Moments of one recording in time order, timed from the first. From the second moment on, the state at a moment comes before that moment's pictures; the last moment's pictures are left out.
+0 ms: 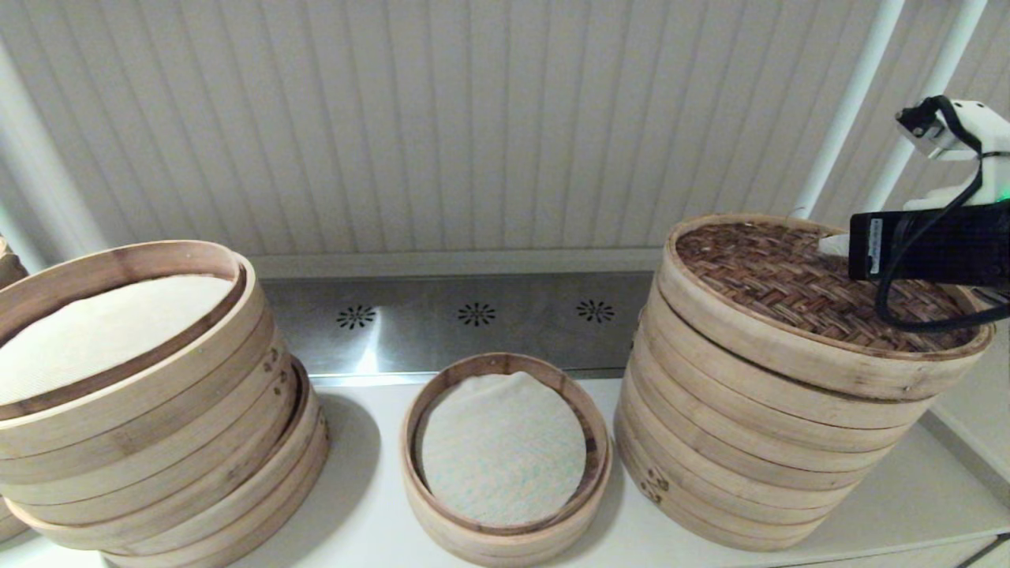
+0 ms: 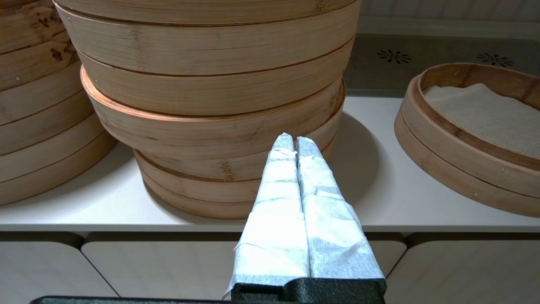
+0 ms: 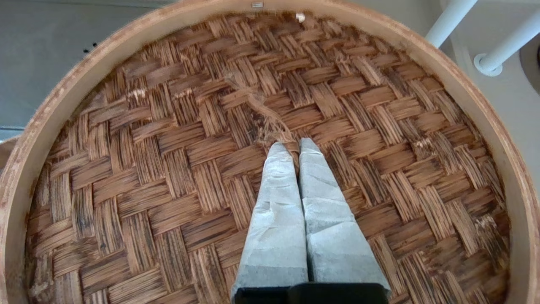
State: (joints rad) left arm -0.01 0.00 0.00 -0.01 0.00 -0.02; right arm 0.10 1.42 -1.22 0.15 -0.04 0.01
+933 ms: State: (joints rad) left arm -0.01 0.00 0.00 -0.01 0.00 -0.02; right arm 0.08 1.45 -1.22 0.15 -0.01 0.01
